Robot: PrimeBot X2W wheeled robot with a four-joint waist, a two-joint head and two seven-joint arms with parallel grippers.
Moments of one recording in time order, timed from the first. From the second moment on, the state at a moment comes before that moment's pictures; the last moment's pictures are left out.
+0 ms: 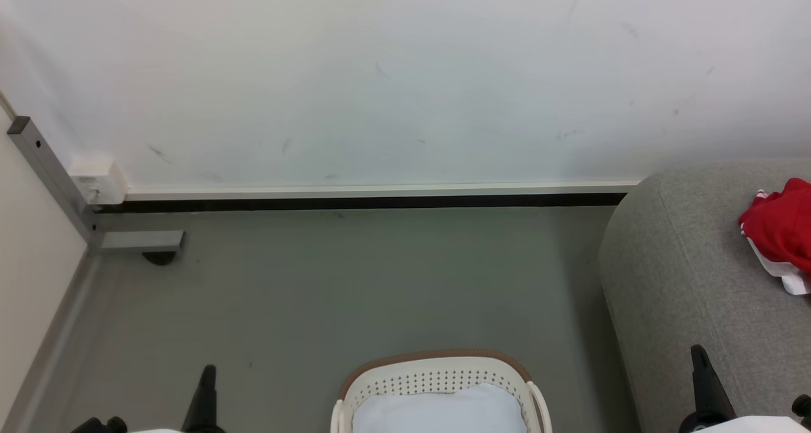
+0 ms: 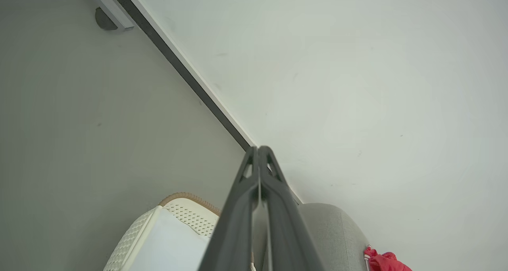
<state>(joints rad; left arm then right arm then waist) -0.04 0.05 0.05 0.31 -0.97 -0.08 -0.05 -0.06 -0.04 -0.03 0.33 0.95 0.13 -0.05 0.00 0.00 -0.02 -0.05</state>
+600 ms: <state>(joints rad) -0.06 0.05 0.07 0.29 -1.16 -0.09 0.00 -0.08 -0.04 -0.05 0.30 1.14 0.13 0.00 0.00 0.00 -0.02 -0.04</state>
